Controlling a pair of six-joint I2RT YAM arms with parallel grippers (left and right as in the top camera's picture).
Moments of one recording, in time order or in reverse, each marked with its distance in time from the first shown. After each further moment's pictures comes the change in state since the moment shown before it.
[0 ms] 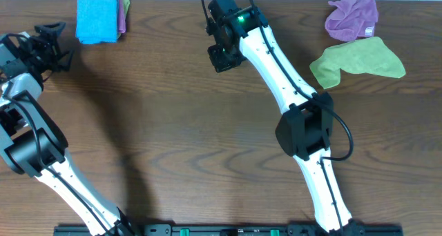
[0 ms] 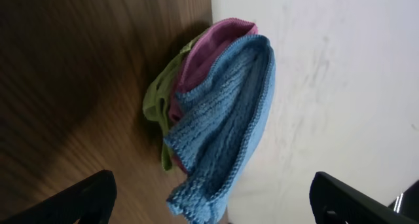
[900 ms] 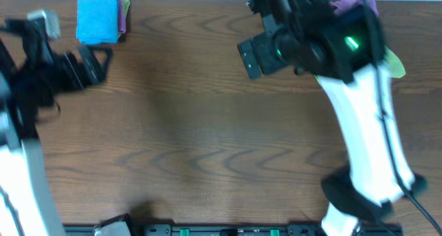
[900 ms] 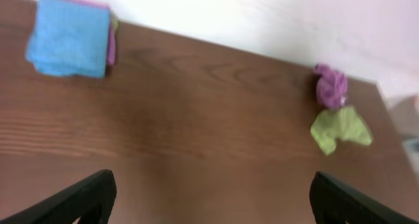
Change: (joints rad) left arm -0.267 -1.114 0.015 -1.261 -0.280 1.127; right arm 0.068 -0.606 0.149 -0.380 0.233 -0.031
